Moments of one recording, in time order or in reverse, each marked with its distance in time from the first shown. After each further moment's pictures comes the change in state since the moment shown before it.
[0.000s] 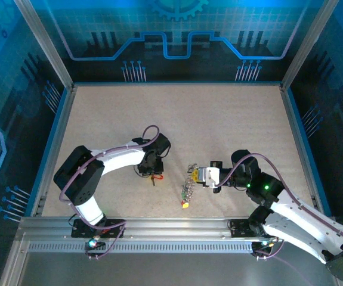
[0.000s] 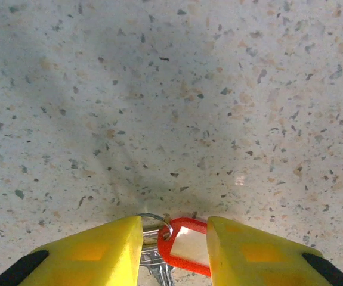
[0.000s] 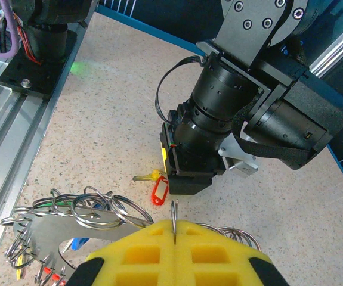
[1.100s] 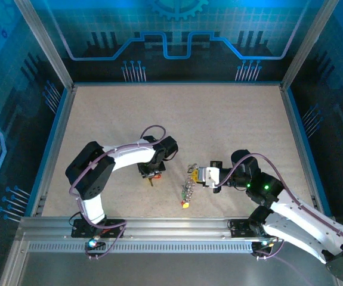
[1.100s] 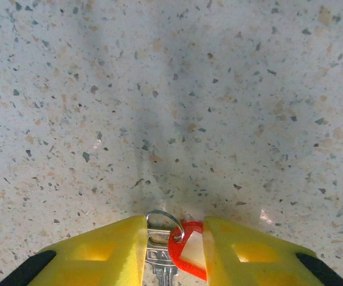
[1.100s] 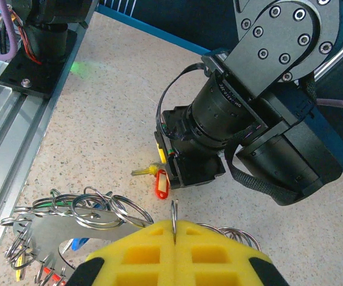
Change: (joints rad) left arm -0.058 0.109 0.121 -0.201 -0.156 -0.308; right arm 0.000 0.002 0.000 0.000 0.000 0.000
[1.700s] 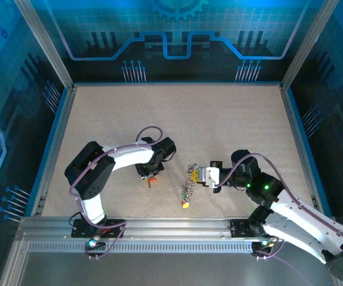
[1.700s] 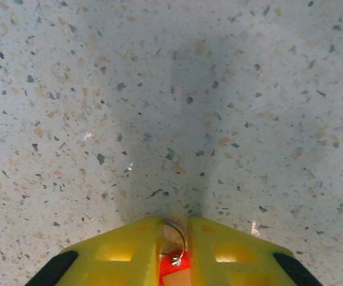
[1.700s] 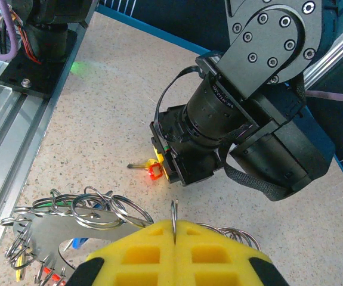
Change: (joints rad) left arm 0.011 -0.005 -0.044 0.034 0.001 -0.114; right arm 0.000 0.000 0.000 0.000 0.000 0.000
